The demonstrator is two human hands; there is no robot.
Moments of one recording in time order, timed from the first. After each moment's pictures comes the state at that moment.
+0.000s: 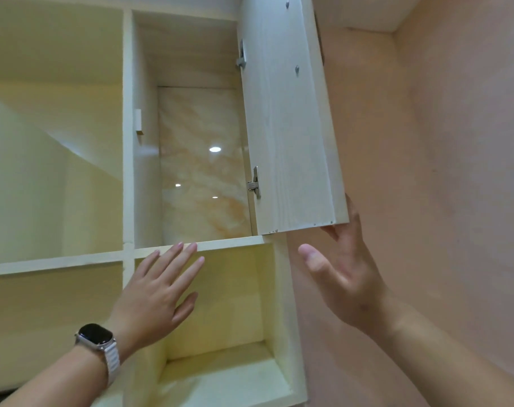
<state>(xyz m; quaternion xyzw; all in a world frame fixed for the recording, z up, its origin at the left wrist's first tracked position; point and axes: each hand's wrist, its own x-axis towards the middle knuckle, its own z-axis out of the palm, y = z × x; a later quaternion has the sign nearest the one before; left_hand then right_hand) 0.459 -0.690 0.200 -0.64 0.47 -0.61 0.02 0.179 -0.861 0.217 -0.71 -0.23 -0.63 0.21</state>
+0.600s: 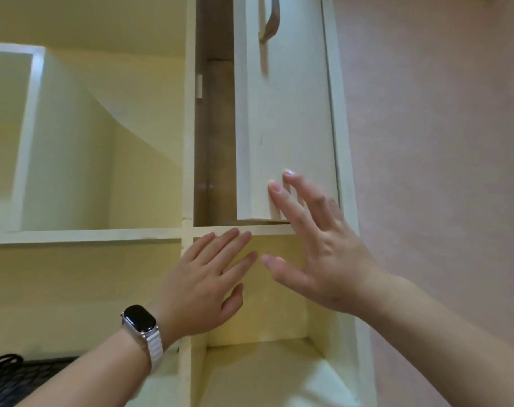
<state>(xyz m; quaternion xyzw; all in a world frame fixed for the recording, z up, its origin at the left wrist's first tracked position) 0.477 -0.676 0.197 -0.58 0.52 -0.63 -0.03 0.291 -0.819 0.235 -0.77 -0.13 -0.60 -0.13</state>
